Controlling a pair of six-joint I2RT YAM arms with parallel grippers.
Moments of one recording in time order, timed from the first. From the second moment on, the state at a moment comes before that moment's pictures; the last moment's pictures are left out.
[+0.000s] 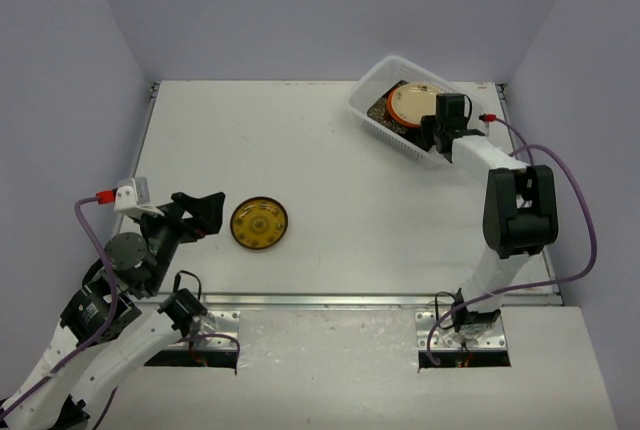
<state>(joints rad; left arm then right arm) -0.68 0.26 0.75 -0.63 -0.56 -0.57 0.07 1.80 1.17 -0.05 0.26 1.51</state>
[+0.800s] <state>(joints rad) -0.73 0.24 0.75 -0.63 -0.59 -0.57 0.12 1.85 1.49 -0.38 0.23 1.29</state>
